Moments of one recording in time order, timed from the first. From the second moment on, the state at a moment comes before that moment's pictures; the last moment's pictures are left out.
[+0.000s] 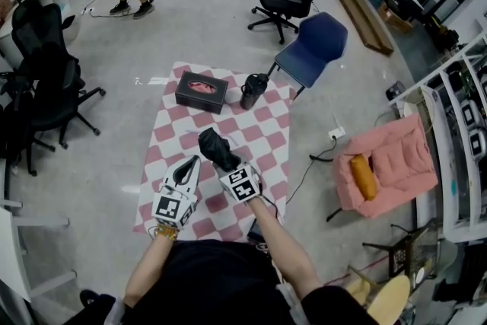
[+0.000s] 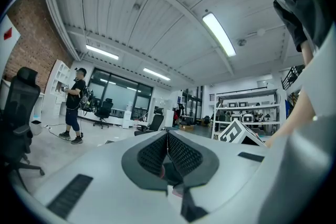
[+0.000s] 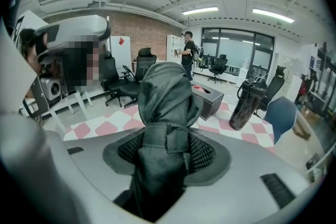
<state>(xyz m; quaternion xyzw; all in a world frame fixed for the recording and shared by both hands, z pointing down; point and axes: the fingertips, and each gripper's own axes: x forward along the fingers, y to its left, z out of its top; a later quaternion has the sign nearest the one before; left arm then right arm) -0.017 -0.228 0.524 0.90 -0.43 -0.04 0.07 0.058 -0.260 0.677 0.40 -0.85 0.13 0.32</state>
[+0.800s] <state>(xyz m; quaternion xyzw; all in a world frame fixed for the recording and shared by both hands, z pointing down) -0.004 -0.224 0.515 0.91 -0.41 -0.04 0.06 0.041 -0.260 0.602 0.42 -0.87 0.12 0.24</state>
